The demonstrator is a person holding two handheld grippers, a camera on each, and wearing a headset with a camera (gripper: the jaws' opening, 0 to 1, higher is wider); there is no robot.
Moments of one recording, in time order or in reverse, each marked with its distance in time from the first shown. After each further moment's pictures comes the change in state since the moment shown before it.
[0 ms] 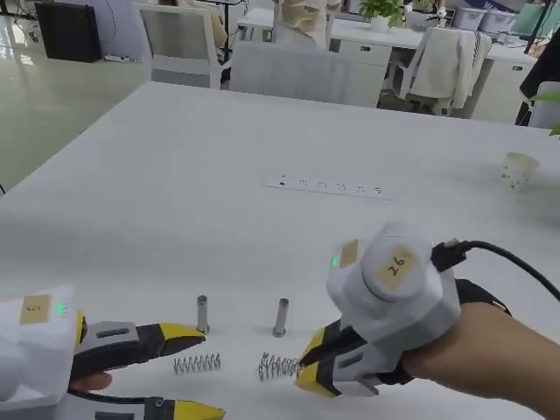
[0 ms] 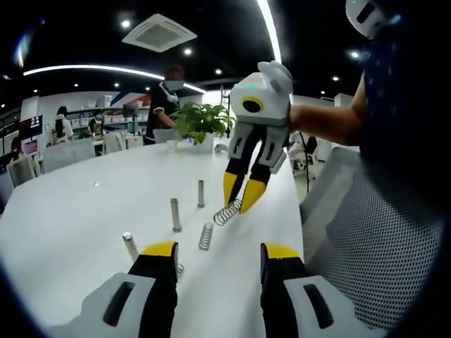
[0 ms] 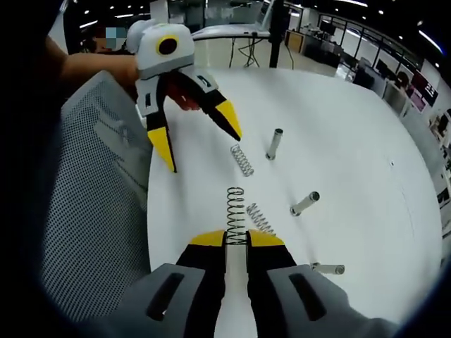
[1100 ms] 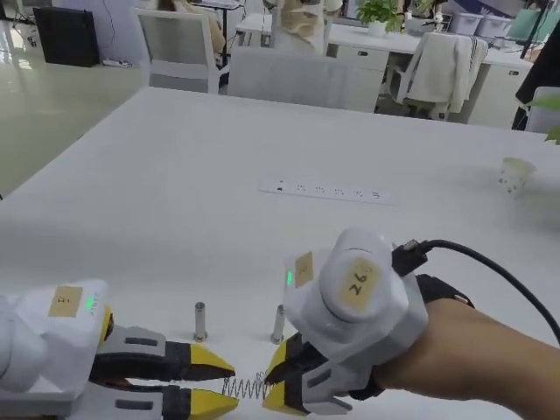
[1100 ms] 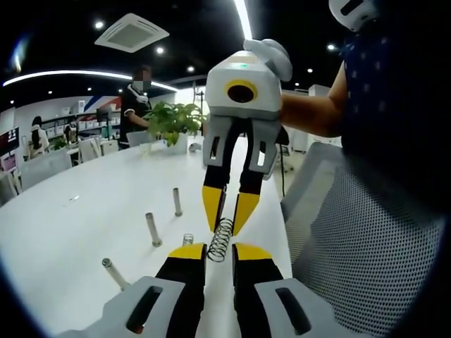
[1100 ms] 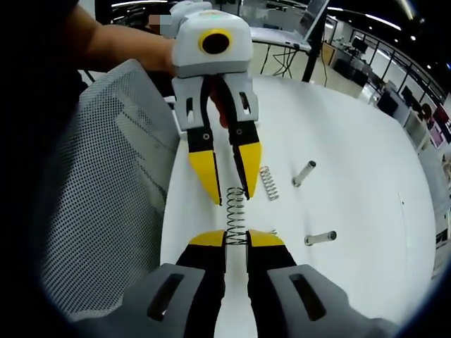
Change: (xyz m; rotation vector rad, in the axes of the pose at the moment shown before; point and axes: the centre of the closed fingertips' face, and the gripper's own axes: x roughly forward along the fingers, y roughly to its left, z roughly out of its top) left arm 0.014 -0.021 0.013 0.079 0.025 -0.150; right arm 0.004 0.026 0.025 -0.174 0.004 0.082
